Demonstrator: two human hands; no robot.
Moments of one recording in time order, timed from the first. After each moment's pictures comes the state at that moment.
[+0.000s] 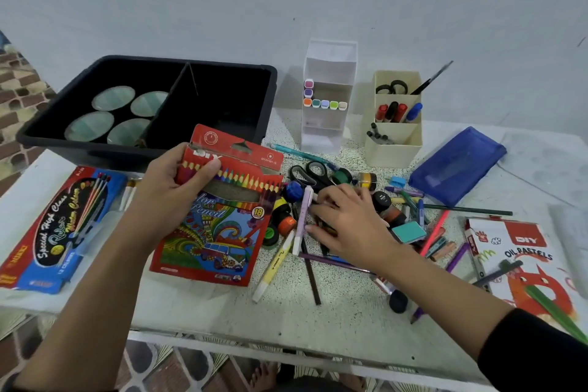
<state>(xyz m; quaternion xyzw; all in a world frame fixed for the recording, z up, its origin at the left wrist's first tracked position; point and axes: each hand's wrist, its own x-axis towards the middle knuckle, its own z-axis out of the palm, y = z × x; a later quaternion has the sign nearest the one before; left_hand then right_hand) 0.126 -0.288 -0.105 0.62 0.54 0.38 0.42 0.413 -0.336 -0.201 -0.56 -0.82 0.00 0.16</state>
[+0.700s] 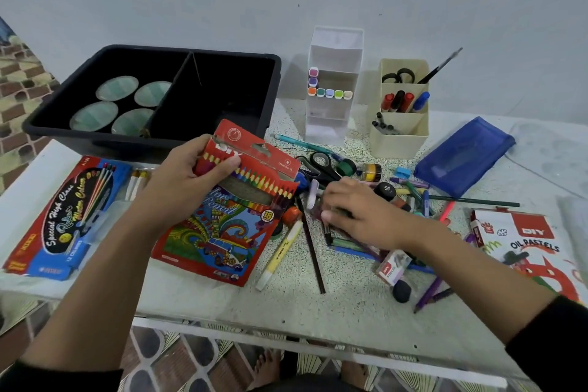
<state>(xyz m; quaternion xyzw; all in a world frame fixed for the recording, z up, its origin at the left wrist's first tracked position) 0.134 -0.289 -0.096 0.67 0.53 0.30 0.42 0.426 -0.328 -0.170 -0.49 -0.83 0.25 0.10</state>
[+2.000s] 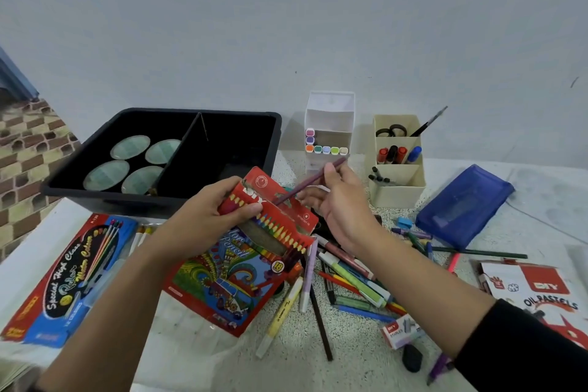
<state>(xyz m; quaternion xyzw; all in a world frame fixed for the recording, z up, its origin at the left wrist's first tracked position) 0.158 -0.263 -0.071 0.71 0.49 0.23 0.46 0.373 -0.265 -0.112 -0.43 -0.29 0.58 0.63</state>
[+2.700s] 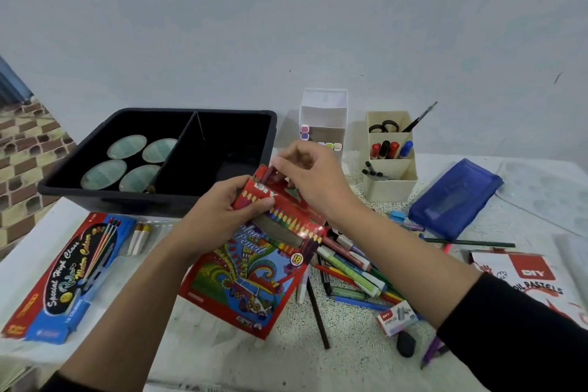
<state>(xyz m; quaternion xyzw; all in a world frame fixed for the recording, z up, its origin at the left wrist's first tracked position) 0.177 -0.271 -0.073 0.67 0.46 0.26 0.52 0.357 -0.263 -0.080 -0.53 -0.56 0.38 0.51</state>
